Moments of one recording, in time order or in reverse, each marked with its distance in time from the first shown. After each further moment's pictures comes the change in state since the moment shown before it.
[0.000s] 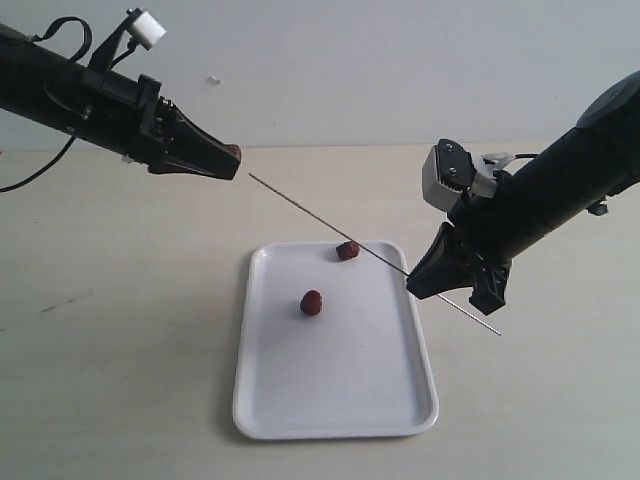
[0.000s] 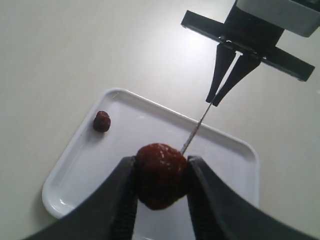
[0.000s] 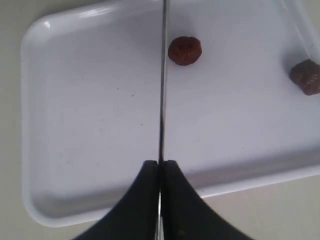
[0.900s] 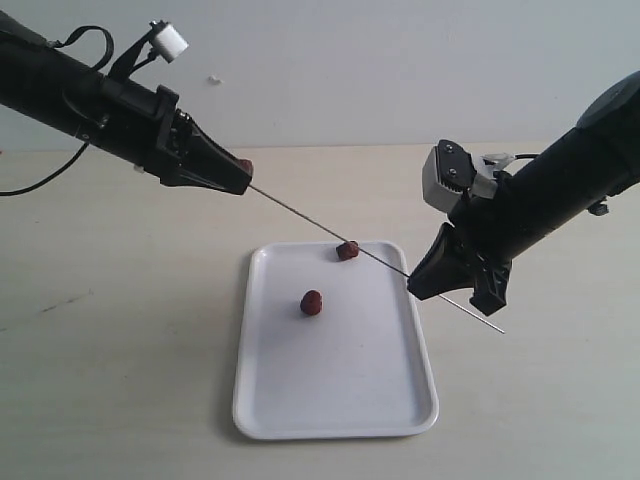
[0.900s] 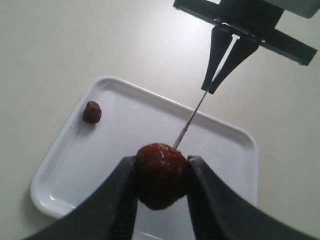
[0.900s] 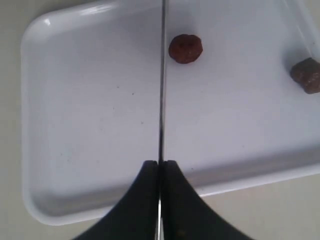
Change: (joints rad) left arm -0.046 0.000 -0.002 0.056 -0.020 -0.028; right arm 0.000 0.000 0.000 -0.004 0.000 0.004
